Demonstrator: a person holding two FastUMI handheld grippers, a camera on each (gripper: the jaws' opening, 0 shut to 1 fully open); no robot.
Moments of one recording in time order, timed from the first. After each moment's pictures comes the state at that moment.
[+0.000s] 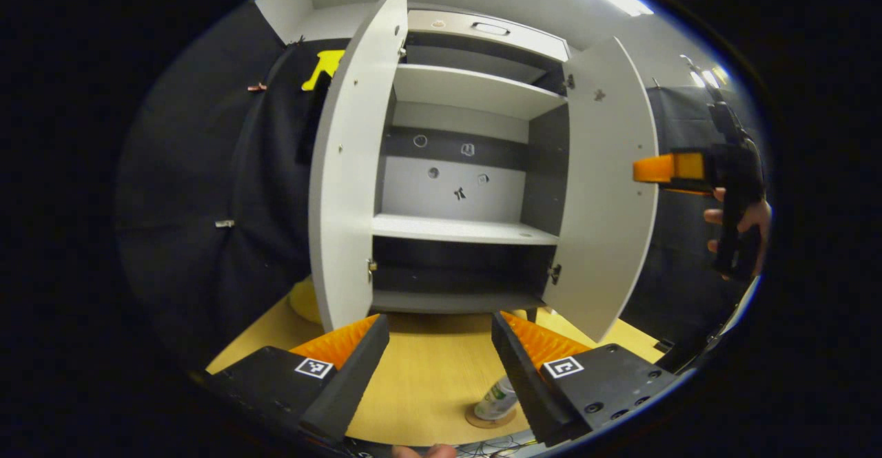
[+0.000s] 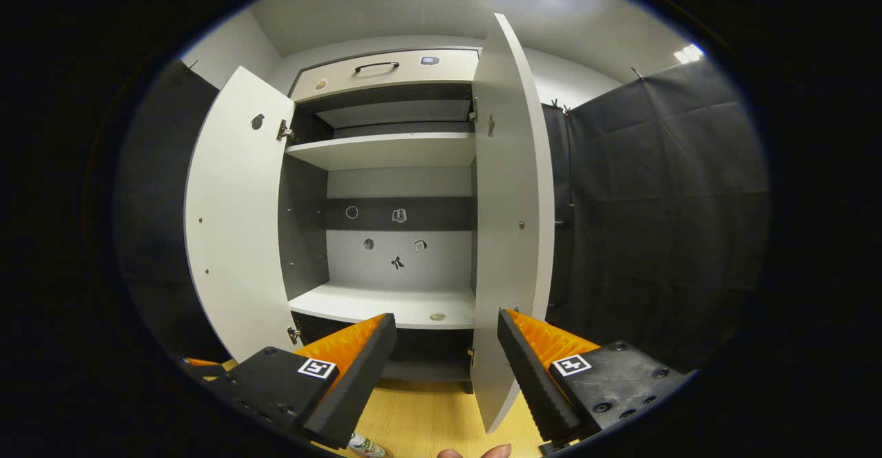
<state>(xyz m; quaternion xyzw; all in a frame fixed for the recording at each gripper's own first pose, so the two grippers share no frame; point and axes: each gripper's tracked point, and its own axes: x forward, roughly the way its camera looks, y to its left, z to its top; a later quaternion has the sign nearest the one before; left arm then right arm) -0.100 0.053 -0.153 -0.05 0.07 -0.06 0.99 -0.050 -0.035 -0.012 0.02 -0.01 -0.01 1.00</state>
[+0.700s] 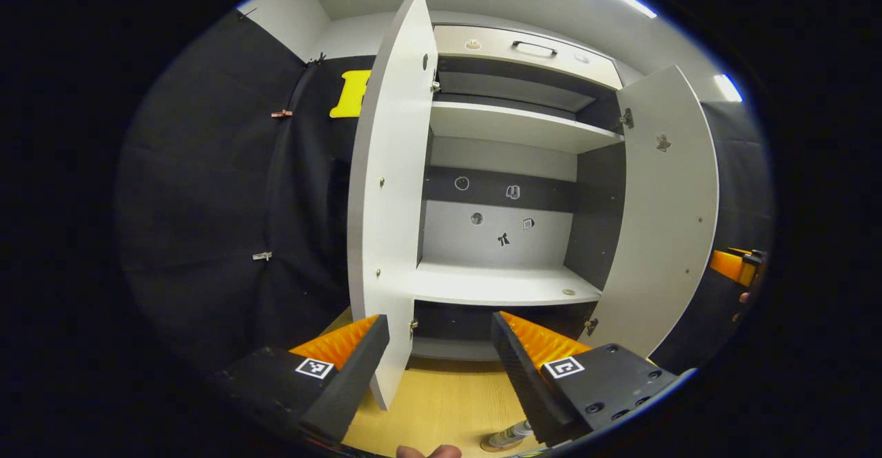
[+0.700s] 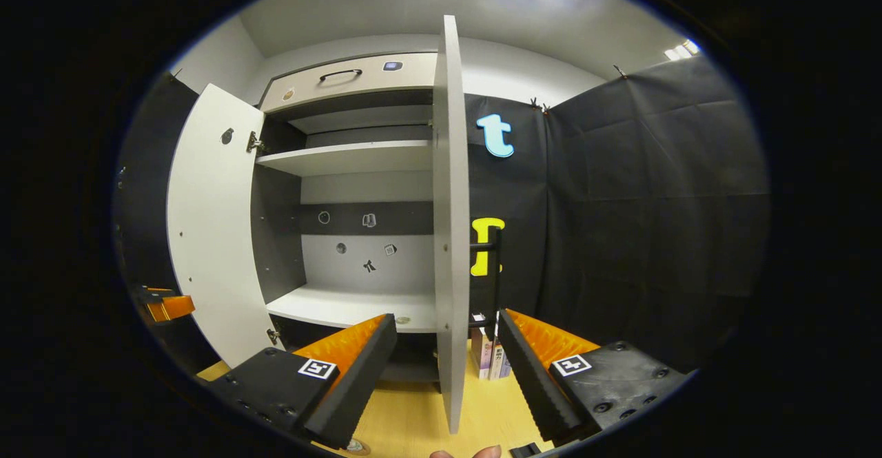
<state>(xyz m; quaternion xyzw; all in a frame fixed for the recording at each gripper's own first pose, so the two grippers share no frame) -0.050 0.086 -0.049 -0.06 0.06 0.01 1.00 -0.054 -0.112 0.009 0.02 0.00 -0.03 1.00</state>
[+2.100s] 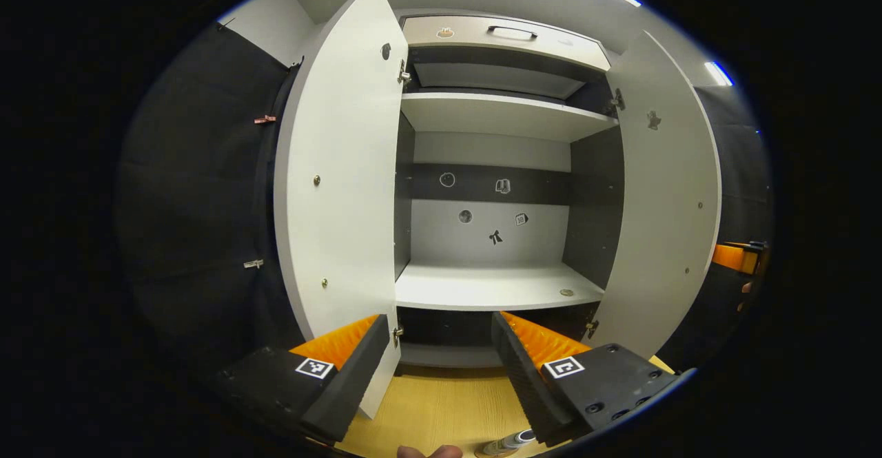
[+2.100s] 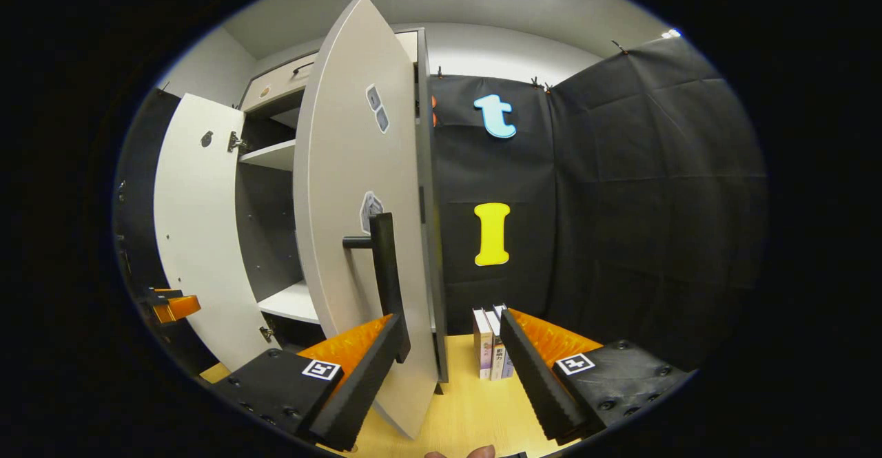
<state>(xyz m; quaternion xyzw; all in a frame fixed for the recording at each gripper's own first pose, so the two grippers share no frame) -0.012 0.051 -0.048 -0.03 0.07 0.01 1.00 -0.005 -0.136 -0.010 0.04 0.03 0.02 1.00</state>
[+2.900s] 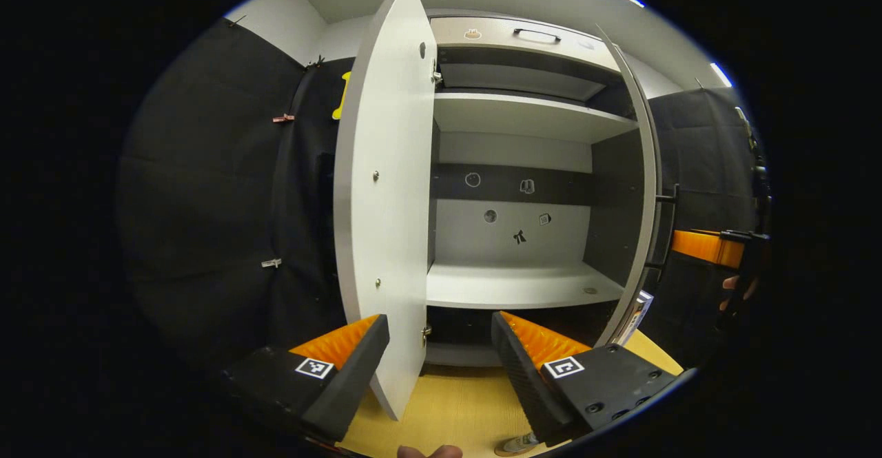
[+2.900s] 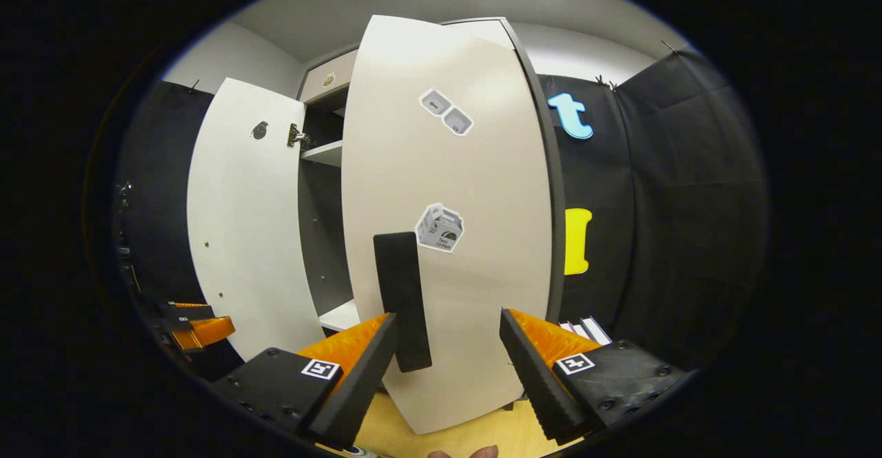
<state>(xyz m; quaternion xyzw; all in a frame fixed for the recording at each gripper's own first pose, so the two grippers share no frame) -0.018 0.101 -0.056 -0.03 0.07 0.04 1.00 0.053 0.008 -0.002 0.05 0.02 0.13 0.99</state>
